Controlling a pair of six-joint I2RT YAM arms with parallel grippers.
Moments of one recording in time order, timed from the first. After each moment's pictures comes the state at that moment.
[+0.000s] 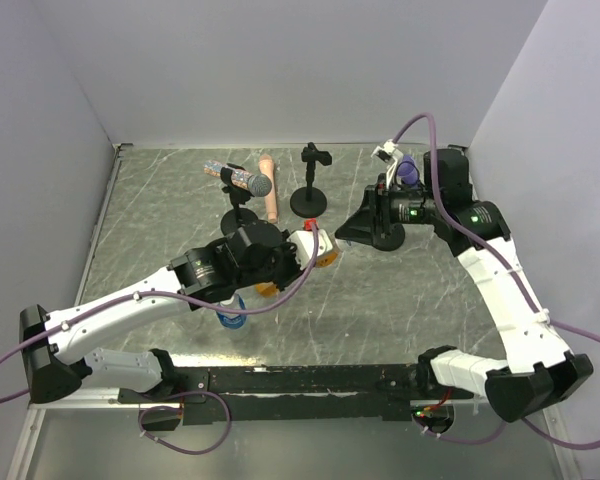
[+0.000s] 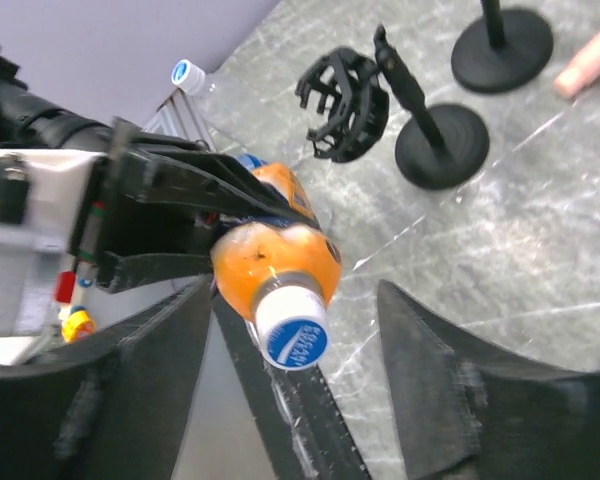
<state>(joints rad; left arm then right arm) -1.07 1.21 1.16 -0.44 -0.03 0.20 0.30 1.15 1.38 -0.75 -0.89 0.13</state>
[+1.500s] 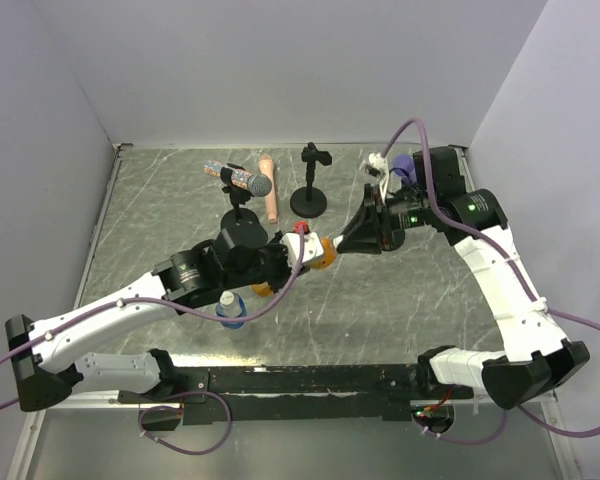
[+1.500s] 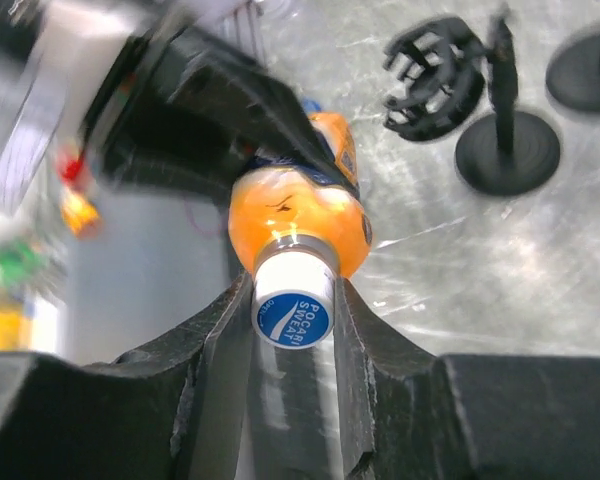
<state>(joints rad) -1.06 1.15 1.15 -0.41 0.00 0.23 0.33 1.23 1.46 -0.96 -1.08 -0.18</state>
